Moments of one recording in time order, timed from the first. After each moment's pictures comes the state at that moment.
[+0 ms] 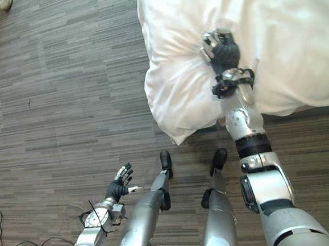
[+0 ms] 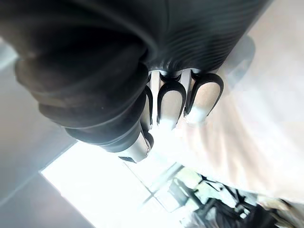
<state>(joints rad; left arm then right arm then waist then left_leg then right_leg) -0.01 0.17 -0.13 0.58 -0.31 -0.27 -0.08 -0.52 -0.33 -0.15 0.30 0.87 -0.22 0.22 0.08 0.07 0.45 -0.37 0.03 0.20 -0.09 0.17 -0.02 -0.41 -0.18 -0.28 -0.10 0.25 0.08</state>
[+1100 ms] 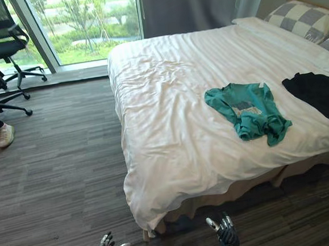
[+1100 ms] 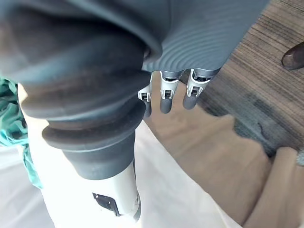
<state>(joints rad) 0.21 -0.01 0.31 0.95 -0.06 -0.25 -0.04 0.25 0.04 -0.19 0.83 0.37 -0.32 0.20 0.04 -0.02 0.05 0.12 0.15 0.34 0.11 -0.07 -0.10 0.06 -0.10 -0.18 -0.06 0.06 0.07</state>
